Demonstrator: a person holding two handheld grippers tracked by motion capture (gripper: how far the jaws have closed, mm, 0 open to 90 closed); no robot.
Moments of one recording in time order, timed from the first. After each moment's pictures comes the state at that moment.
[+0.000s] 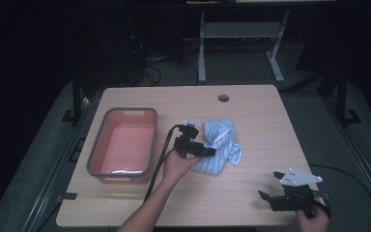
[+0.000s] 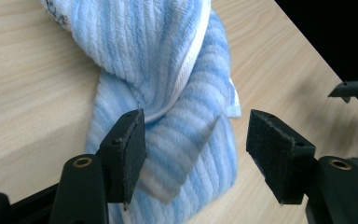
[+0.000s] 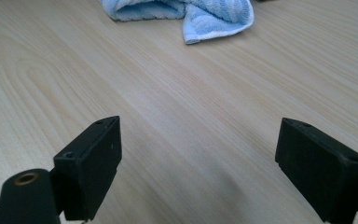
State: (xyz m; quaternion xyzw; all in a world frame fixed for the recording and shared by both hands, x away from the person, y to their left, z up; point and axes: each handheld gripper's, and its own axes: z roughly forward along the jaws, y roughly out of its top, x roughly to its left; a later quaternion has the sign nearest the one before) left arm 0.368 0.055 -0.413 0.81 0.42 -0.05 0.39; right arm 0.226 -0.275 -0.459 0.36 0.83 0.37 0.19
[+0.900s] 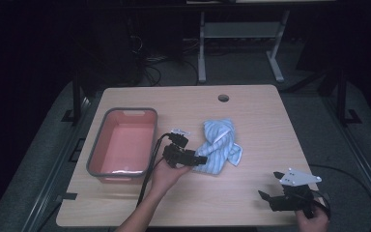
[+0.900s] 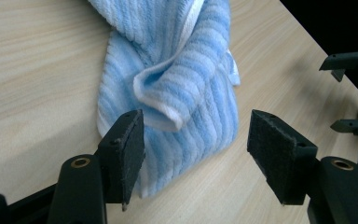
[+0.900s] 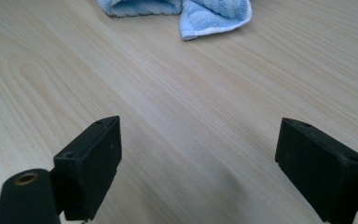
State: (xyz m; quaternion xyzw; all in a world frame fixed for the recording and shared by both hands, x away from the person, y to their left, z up) left arm 0.343 0.084 -0.421 0.81 0.42 -0.05 0.40; right arm 0.227 -0.274 -0.460 0.36 0.84 0.37 0.19
